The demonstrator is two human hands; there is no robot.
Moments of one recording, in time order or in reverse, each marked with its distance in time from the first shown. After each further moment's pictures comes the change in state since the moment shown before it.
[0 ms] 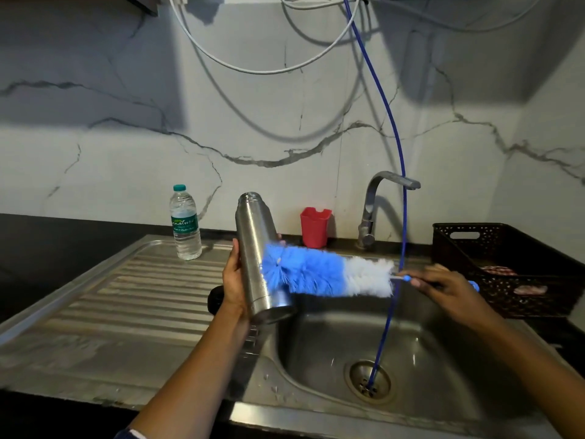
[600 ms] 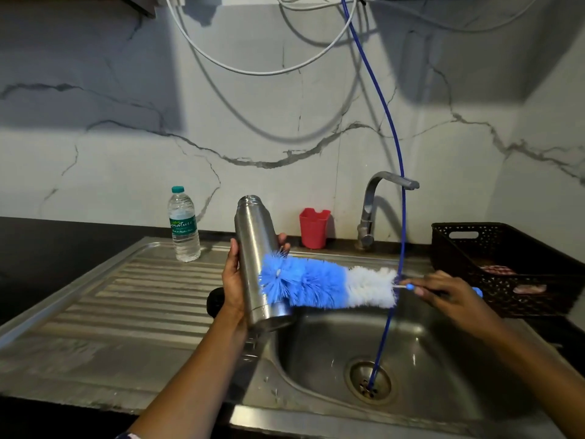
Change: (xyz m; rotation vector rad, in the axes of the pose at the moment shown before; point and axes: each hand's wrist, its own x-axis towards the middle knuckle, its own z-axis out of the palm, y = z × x) left_hand -0.002 0.001 0.007 -0.086 -0.099 -0.040; right_hand -0.012 -0.009 -0.001 0.025 -0.014 -0.023
